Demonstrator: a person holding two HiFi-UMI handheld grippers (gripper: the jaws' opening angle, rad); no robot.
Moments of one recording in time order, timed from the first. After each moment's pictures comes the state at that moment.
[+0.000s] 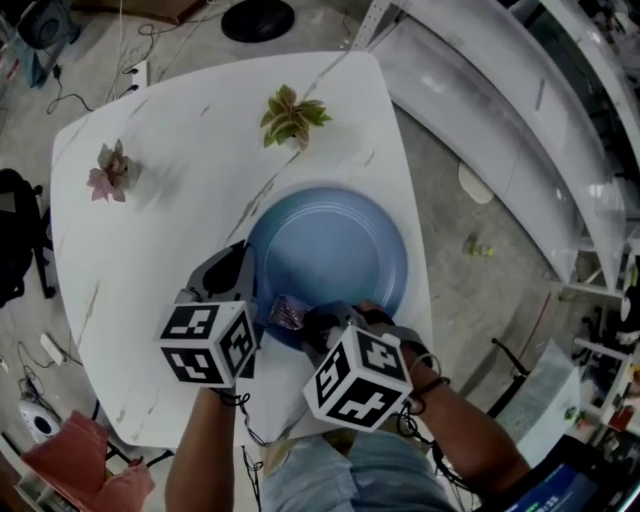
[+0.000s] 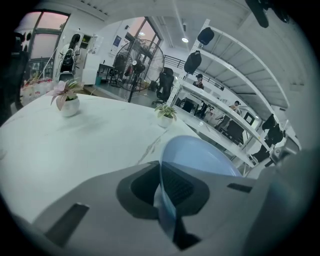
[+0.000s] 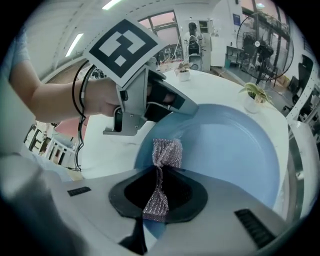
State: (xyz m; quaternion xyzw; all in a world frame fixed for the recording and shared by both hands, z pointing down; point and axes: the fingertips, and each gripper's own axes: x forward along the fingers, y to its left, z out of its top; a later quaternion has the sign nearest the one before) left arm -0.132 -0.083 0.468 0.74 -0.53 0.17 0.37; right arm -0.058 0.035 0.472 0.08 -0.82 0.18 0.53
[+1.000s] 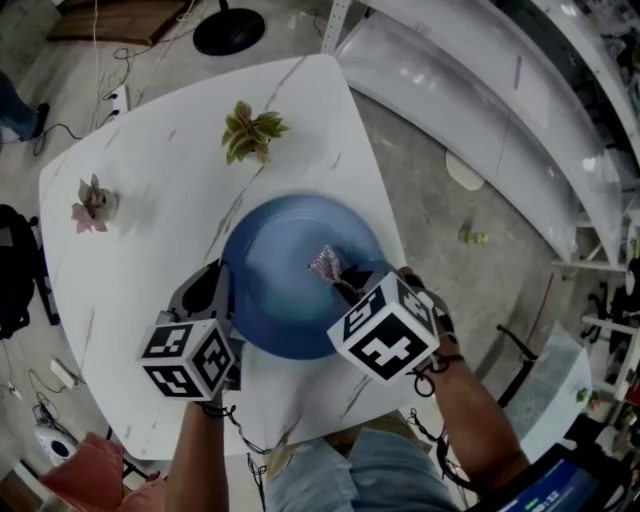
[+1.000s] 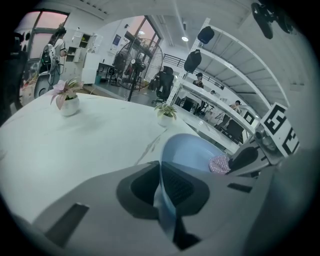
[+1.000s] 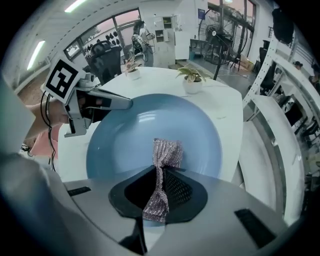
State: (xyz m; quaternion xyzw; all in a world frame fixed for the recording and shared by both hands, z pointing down) left arm -0.130 -0.081 0.467 0.74 -0.53 0.17 0.37; right arm 0.036 -0.042 0.473 0.24 -0.77 0.23 0.55
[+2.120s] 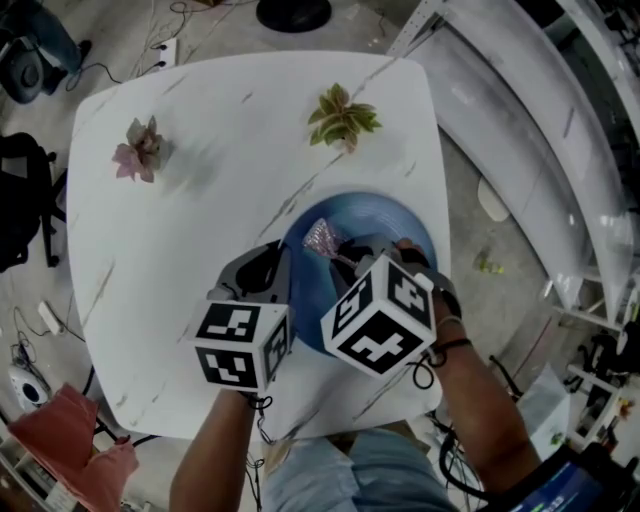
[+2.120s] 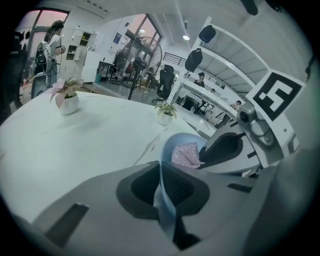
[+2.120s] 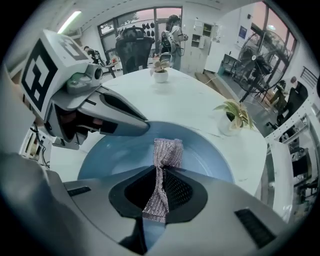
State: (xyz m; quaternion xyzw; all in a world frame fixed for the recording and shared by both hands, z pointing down) left arm -0.124 -0.078 0.469 0.74 -0.52 0.18 0.39; right arm -0.059 -0.075 0.475 0.15 -0.80 0.09 0.58
